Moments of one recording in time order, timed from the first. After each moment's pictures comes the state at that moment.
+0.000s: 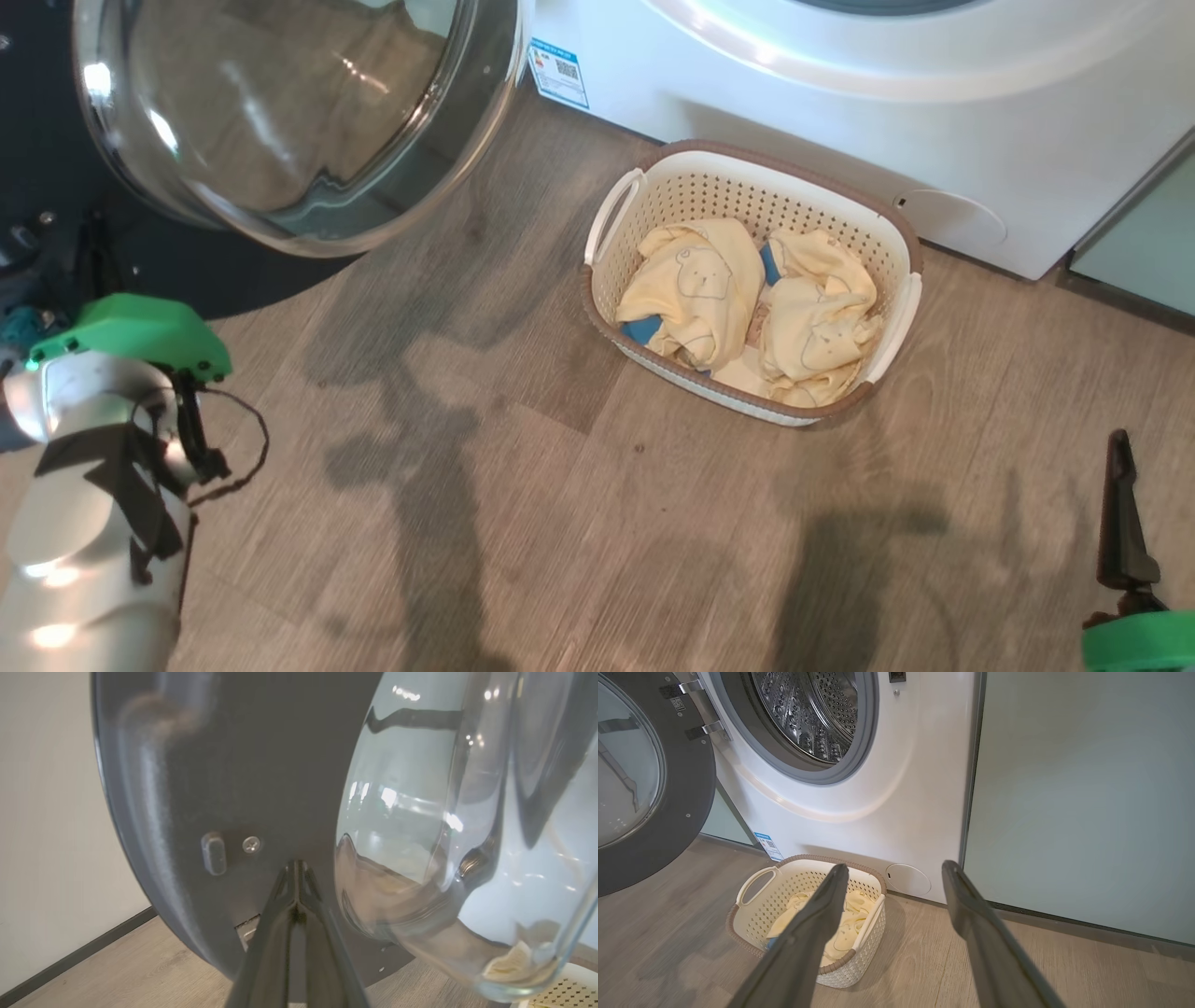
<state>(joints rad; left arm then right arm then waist) -0.49 0.28 0.07 0.52 -0.36 0.27 -0.26 0.09 -0.03 -0.19 -0.01 0.10 0.13 -0.24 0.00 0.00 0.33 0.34</state>
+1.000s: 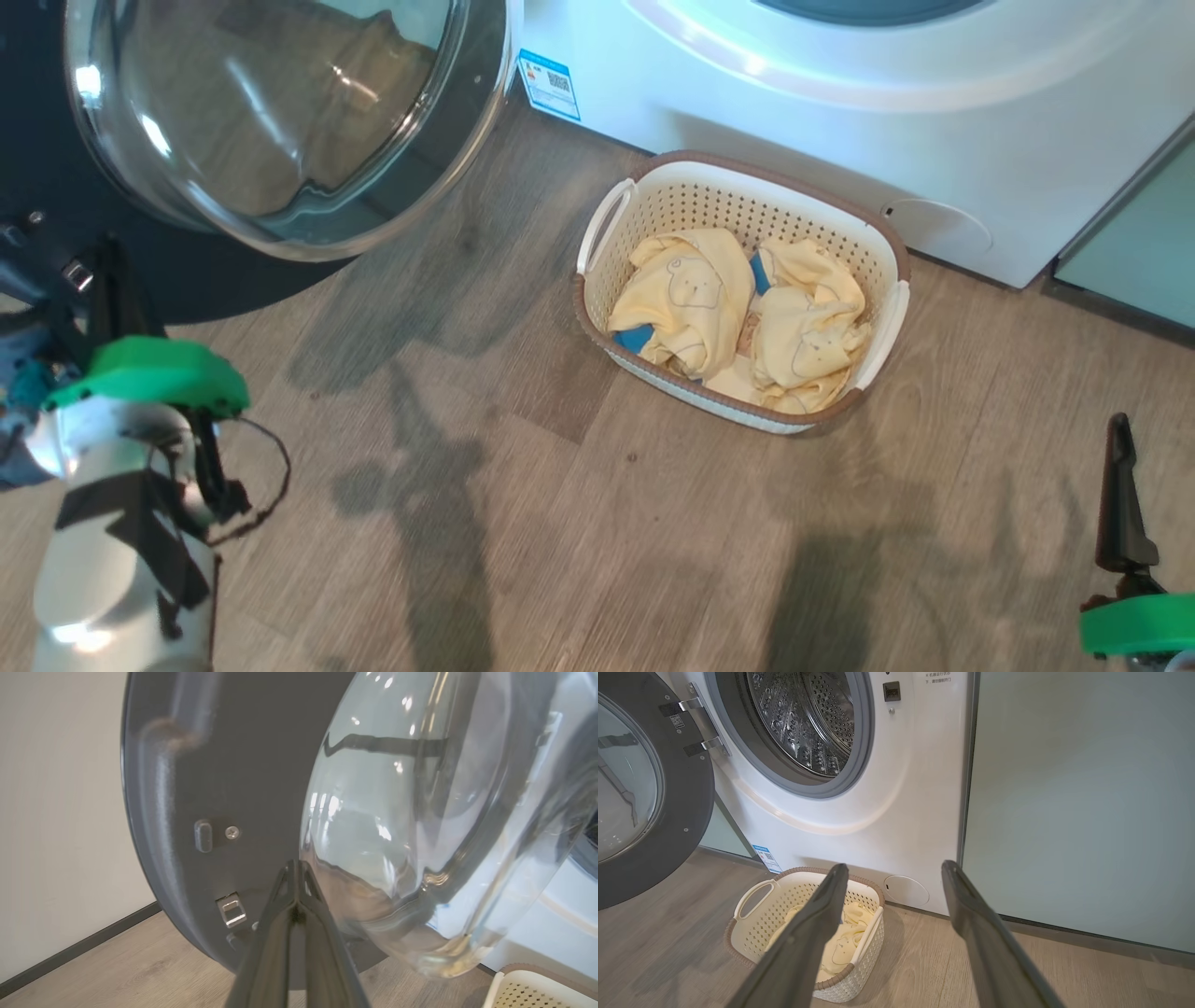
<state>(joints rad) -0.39 0.19 0.20 0.38 -0.25 0.21 -0.26 0.05 -0.03 -0.18 0.01 0.11 0.13 -0.24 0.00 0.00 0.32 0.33</state>
